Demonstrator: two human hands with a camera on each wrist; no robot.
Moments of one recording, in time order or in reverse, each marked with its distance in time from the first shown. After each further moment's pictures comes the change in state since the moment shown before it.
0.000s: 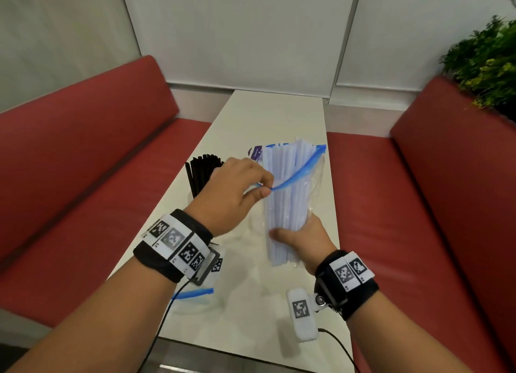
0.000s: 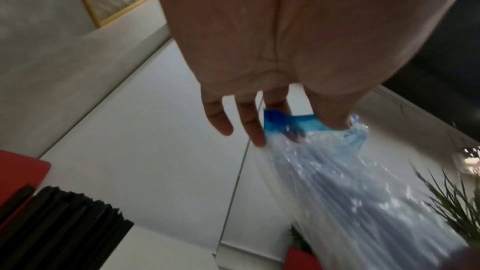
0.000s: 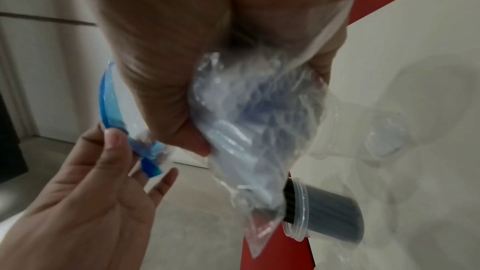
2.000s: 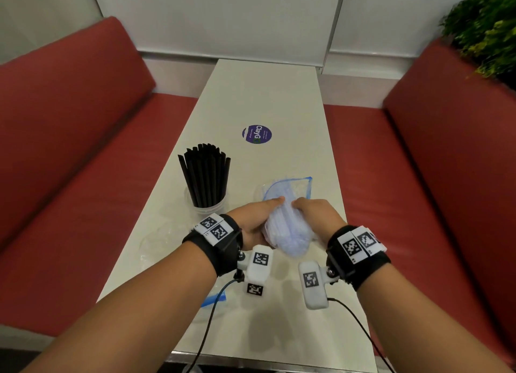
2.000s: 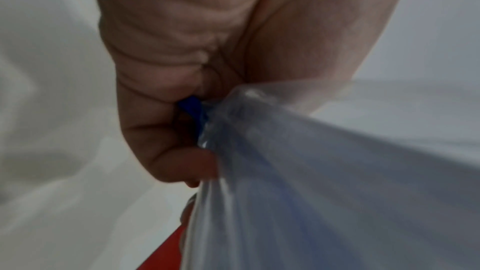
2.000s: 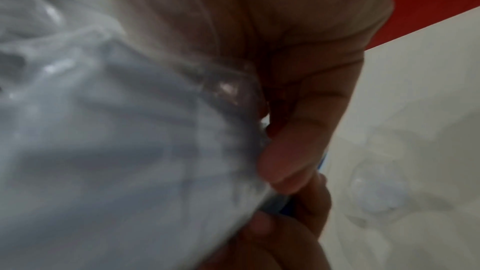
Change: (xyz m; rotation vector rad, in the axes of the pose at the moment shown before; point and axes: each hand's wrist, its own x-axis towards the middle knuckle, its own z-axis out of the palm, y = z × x) left_hand 0.013 -0.050 0.090 -1.306 -0.555 -1.392; right_hand 0.065 -0.001 0.010 -0.276 0.146 0.454
